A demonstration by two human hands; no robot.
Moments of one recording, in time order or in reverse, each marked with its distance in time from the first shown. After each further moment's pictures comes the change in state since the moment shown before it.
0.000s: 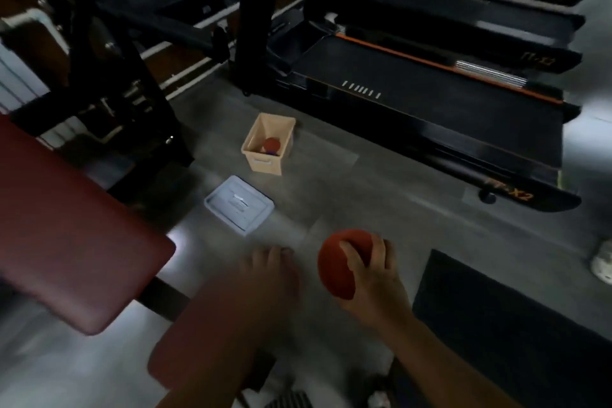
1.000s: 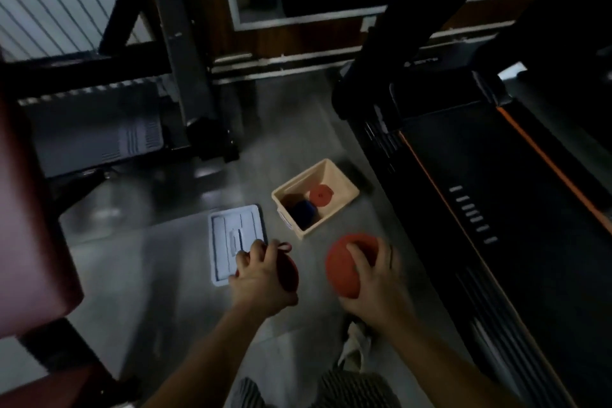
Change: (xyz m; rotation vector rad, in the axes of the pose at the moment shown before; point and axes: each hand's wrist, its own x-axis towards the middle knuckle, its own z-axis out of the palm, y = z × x) left_hand 0.498 0.128 -0.134 -0.332 0.083 -0.595; right_hand 0.640 0.107 -0.055 -0.183 -0.420 -0.457
